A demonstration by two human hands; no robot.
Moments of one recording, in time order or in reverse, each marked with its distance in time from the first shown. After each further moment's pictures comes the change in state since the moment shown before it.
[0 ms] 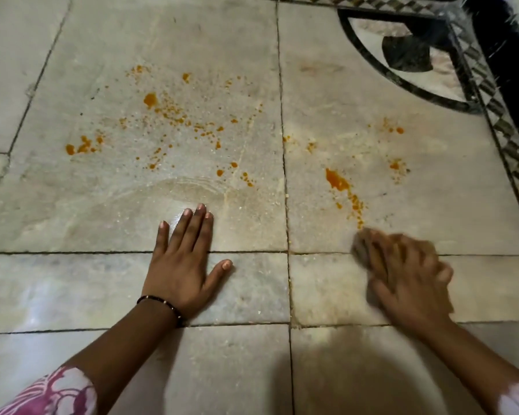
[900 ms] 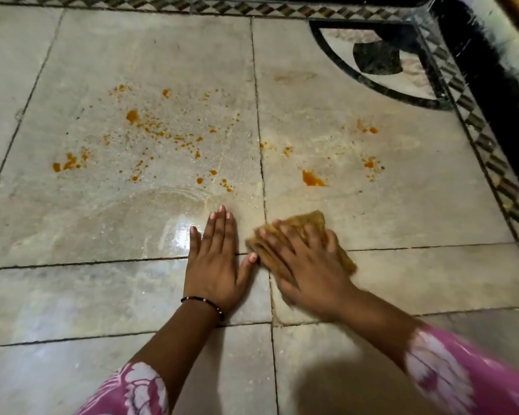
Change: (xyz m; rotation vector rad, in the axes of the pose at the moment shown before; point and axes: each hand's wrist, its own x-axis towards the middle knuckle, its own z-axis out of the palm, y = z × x) left_hand 0.022 0.076 0.009 -0.072 0.078 -0.011; right_hand 0.023 -0.087 -0.003 -0.009 -0.102 -0.429
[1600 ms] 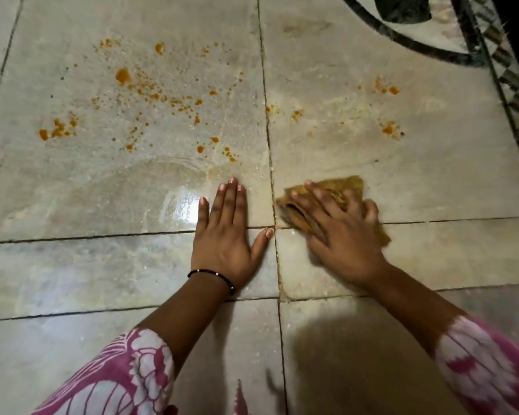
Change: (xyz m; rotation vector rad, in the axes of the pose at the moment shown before) left_hand 0.003 0.006 0.006 0.042 -0.029 -0.013; right_hand -0.003 0.027 0.004 0.094 0.069 0.146
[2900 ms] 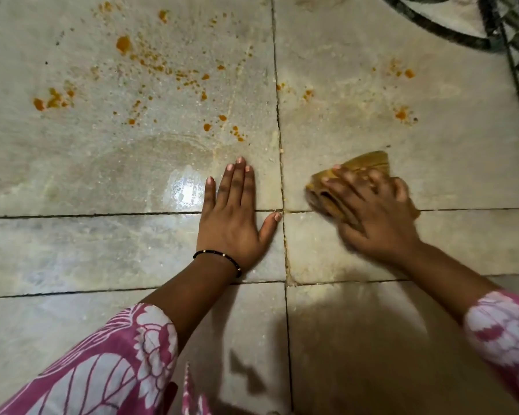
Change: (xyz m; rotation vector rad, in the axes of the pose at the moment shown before) left_hand 0.001 -0.002 0.000 -0.017 0.006 0.001; right_hand -0.002 0.042 -0.004 -0.113 0.019 -0.118
